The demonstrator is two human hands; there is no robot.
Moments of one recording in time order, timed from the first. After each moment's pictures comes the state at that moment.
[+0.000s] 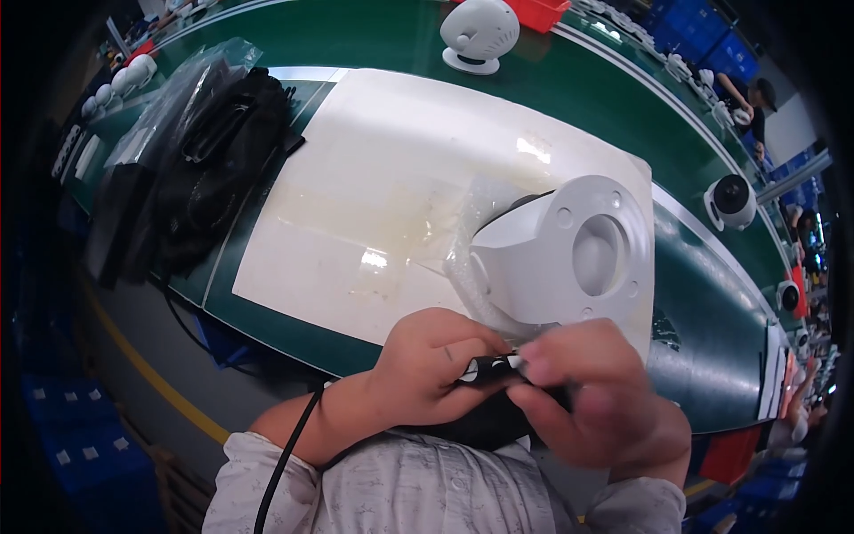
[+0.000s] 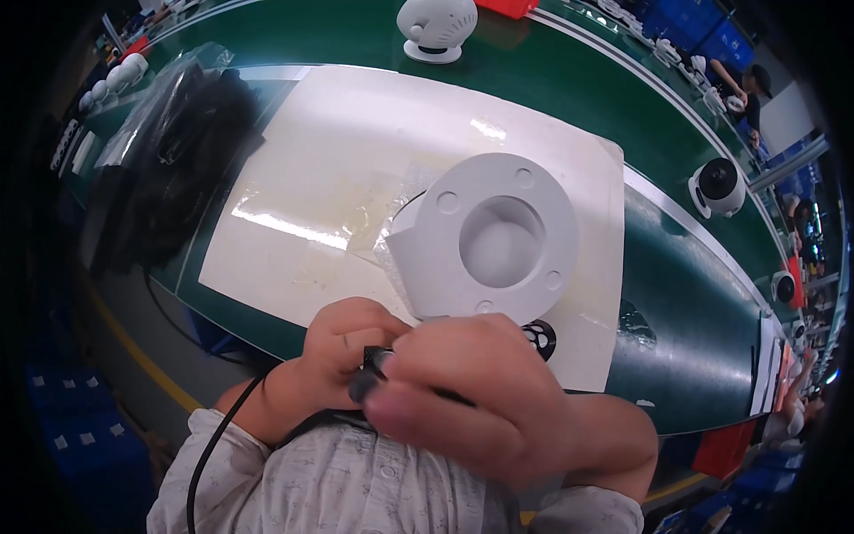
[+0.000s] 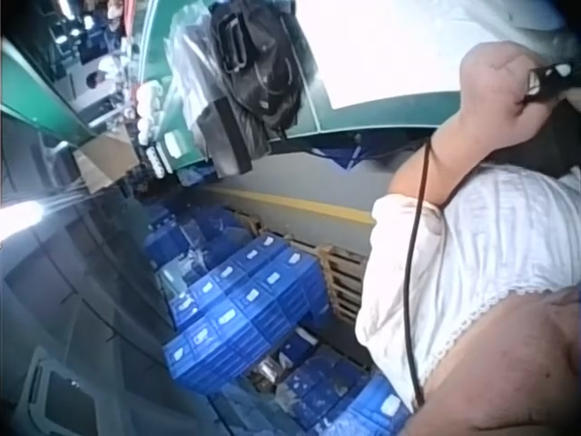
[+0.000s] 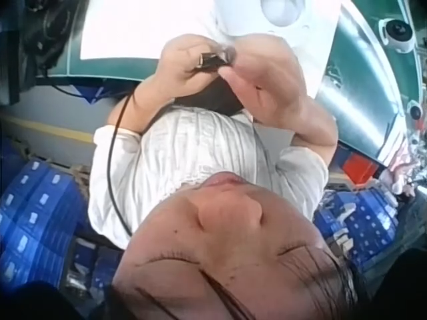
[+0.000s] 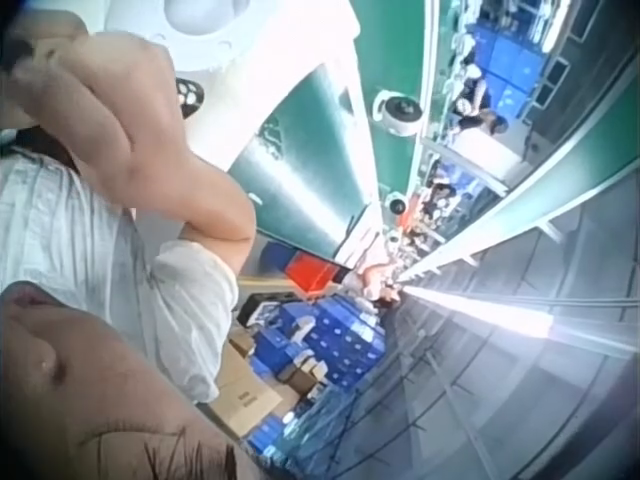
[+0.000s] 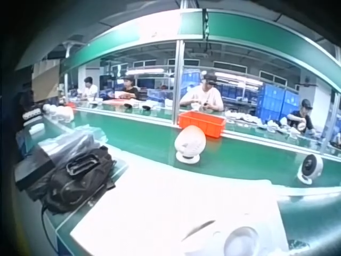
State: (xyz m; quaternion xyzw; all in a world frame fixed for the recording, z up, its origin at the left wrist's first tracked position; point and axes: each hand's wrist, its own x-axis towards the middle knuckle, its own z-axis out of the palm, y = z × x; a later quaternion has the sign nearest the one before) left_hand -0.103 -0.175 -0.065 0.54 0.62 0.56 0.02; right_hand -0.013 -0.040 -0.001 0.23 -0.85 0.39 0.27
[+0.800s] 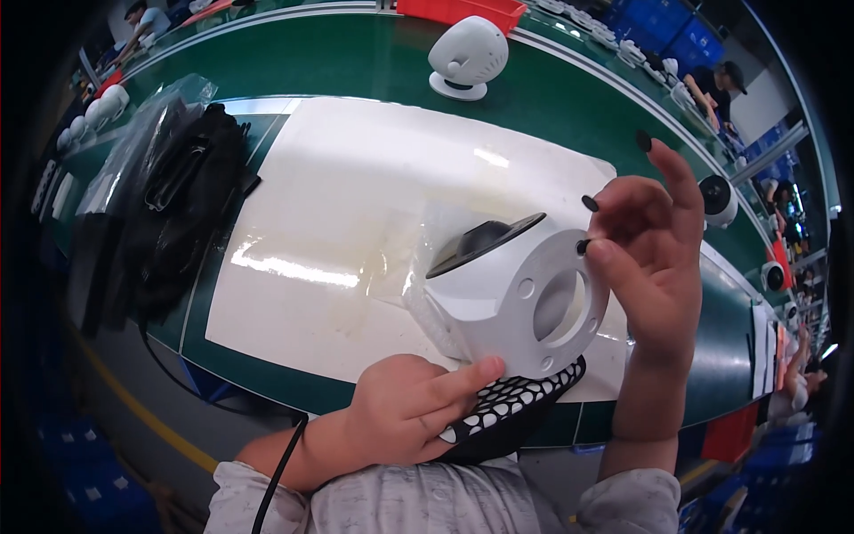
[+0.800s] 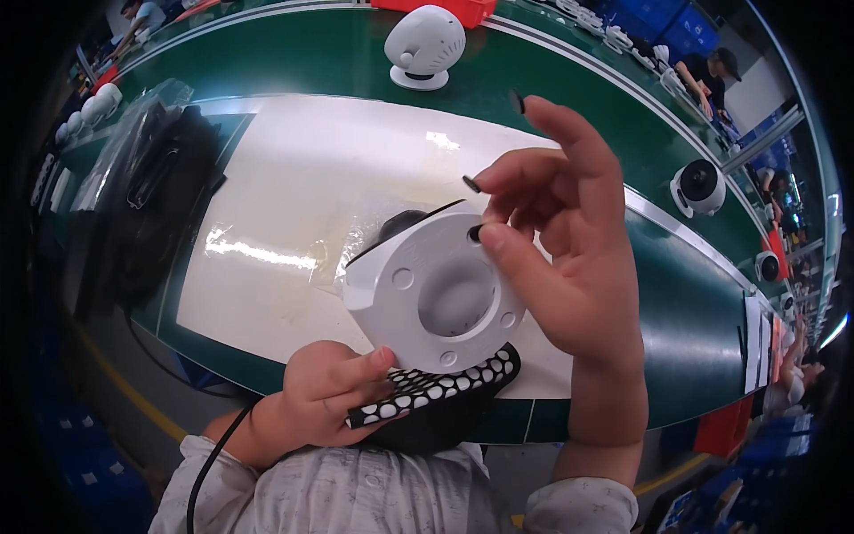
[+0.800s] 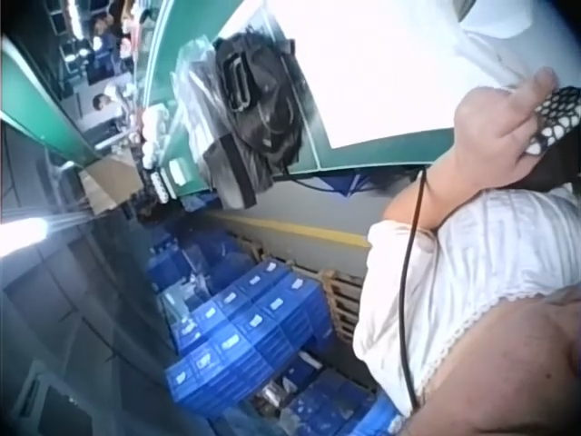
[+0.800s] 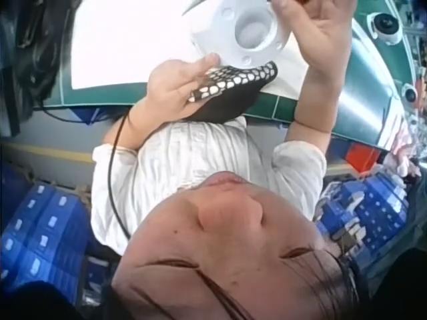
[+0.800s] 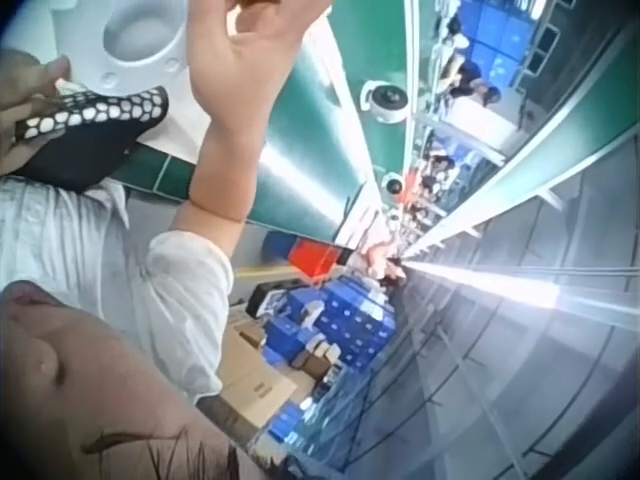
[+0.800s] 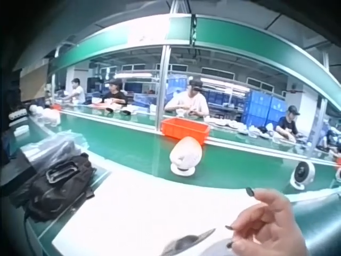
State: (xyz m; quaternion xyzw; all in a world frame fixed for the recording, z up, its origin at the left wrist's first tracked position) left_hand -0.097 -0.154 -0.071 0.61 0.61 0.50 -0.07; right_hand -0.041 0.050 0.017 0.00 -0.78 0.56 0.29
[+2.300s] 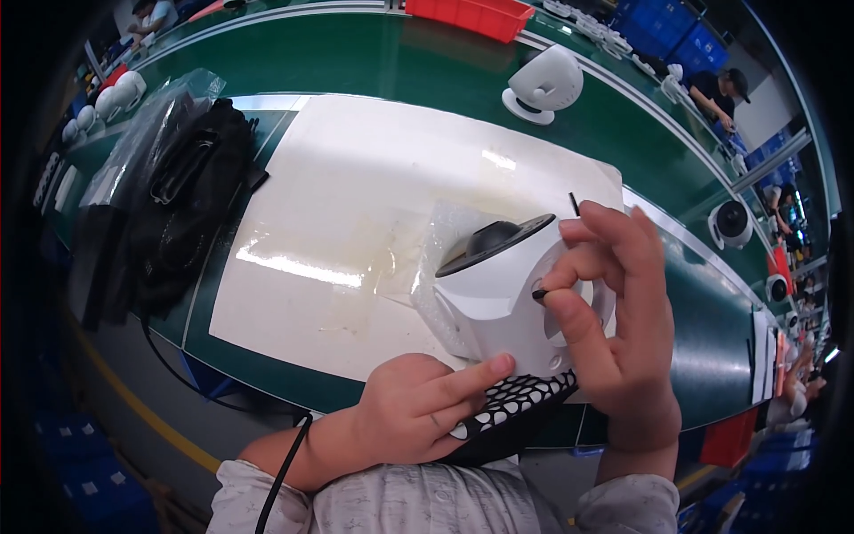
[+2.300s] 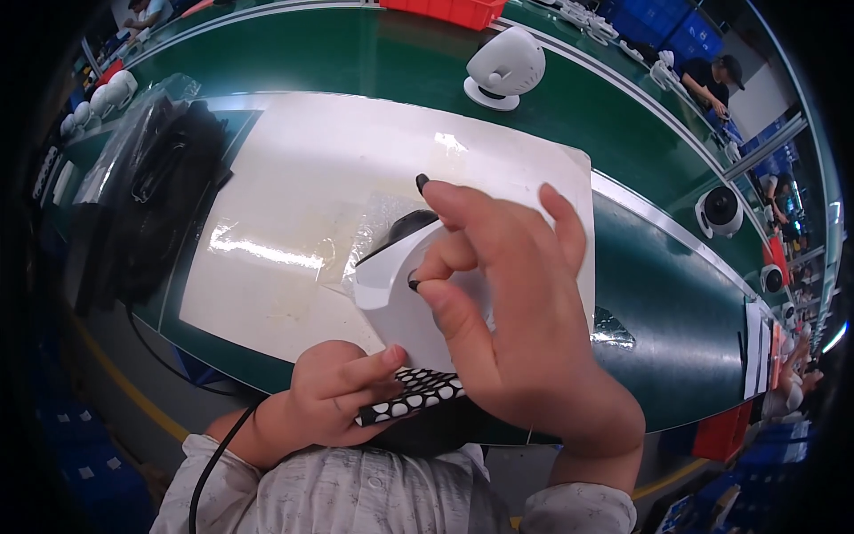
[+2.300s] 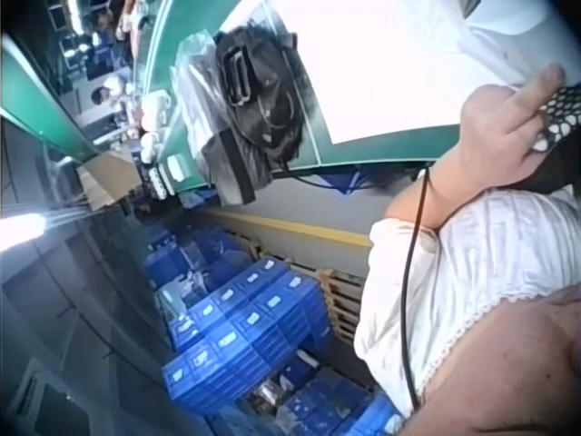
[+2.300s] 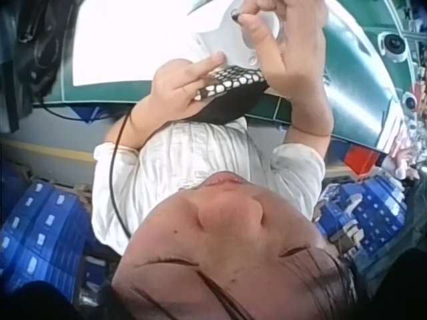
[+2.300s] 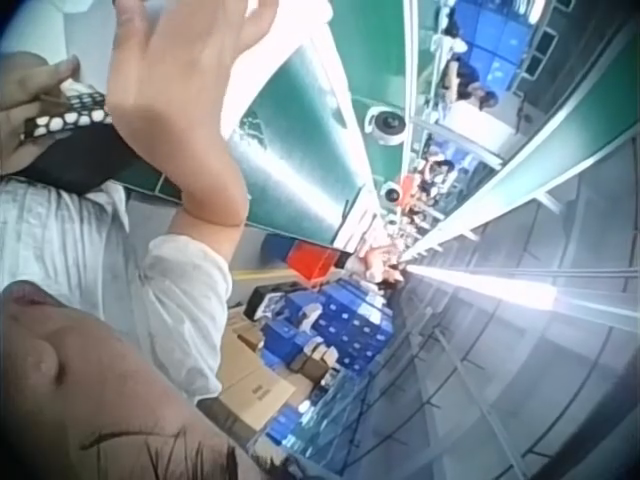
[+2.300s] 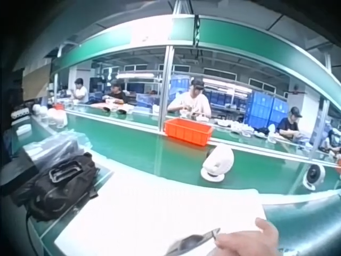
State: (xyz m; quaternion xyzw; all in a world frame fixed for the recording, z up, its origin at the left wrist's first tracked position) left_hand -0.101 -0.152 -0.077 0.60 0.62 0.50 -0.08; right_hand -0.037 0.019 0.018 0.05 -0.93 0.29 0.22
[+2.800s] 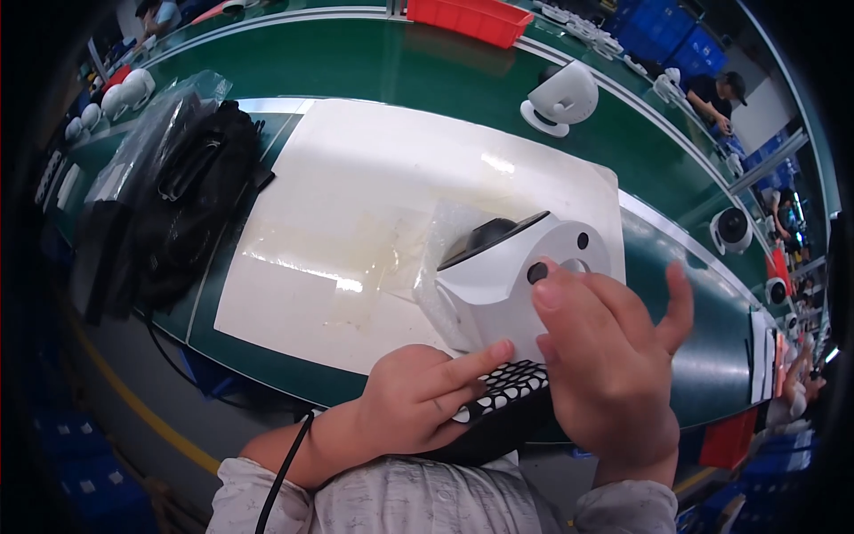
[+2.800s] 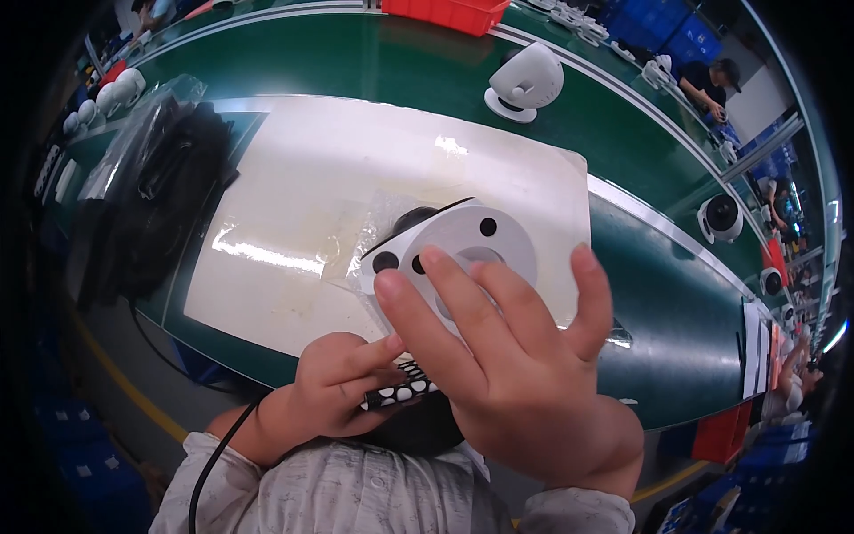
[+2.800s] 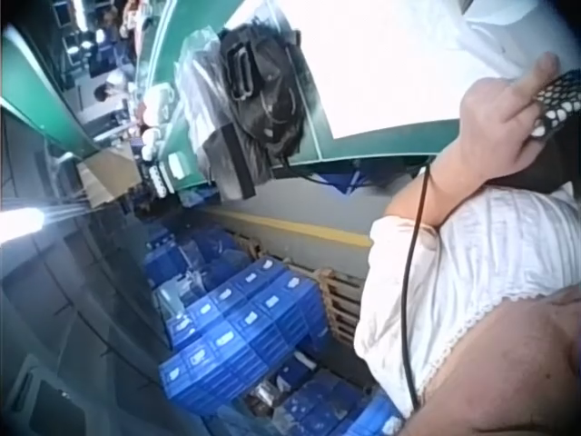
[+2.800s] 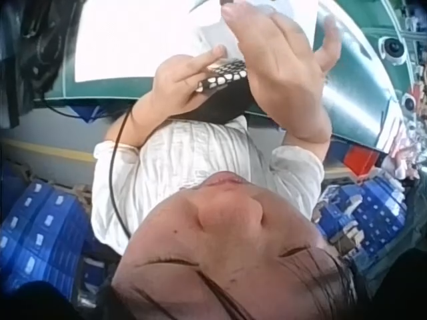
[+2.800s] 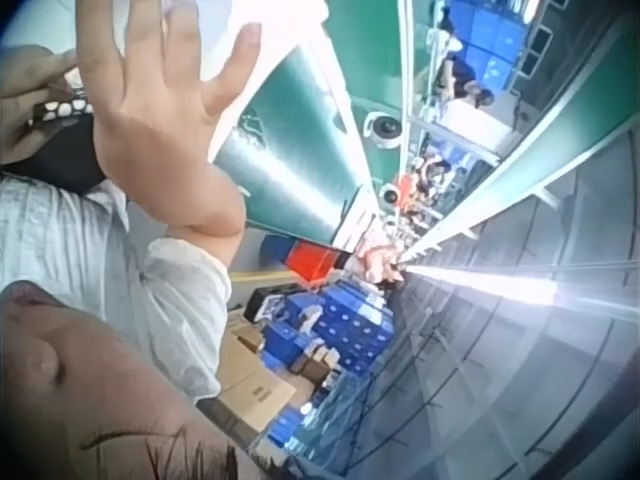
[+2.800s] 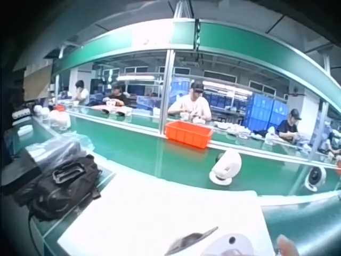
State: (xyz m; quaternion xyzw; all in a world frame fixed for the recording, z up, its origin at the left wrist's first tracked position) left_hand -0.098 -0.152 -0.077 0.60 0.61 0.51 -0.07; right_hand -0.008 -0.012 0.030 0.01 -0.97 -0.02 0.22
